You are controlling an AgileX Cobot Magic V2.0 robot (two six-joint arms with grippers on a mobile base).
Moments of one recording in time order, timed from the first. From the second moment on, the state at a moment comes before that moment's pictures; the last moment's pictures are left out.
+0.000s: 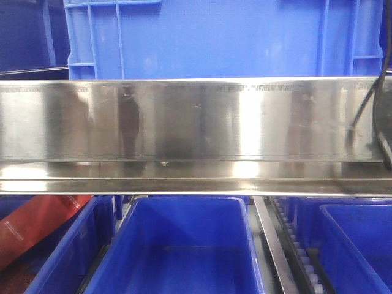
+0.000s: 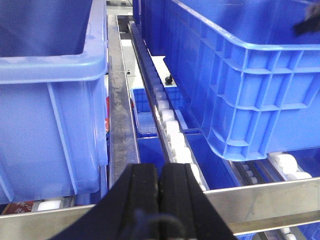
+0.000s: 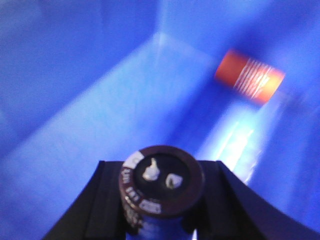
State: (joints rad) left arm -0.29 0.41 -0.79 0.01 0.78 -0.06; right arm 0.48 1.78 -1.81 0.16 0.83 -0.19
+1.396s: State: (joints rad) left arm -0.29 0.41 -0.79 0.01 0.78 -0.06; right arm 0.22 1.06 -1.32 0.14 0.70 -0.16
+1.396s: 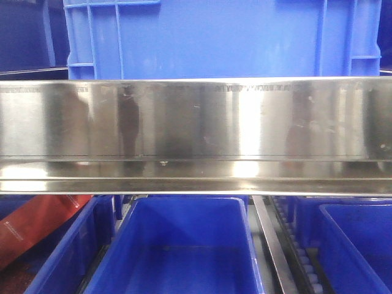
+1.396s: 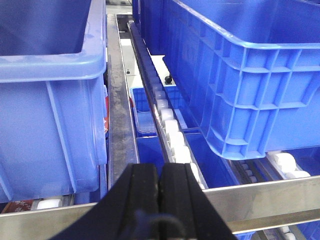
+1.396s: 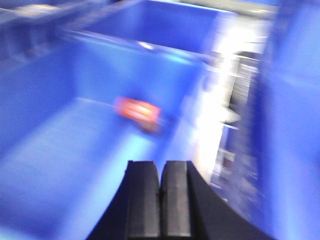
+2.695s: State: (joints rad) left arm -0.29 0.41 -0.79 0.01 0.78 -0.06; right arm 0.17 0.22 -0.53 0.11 0.41 -0.16
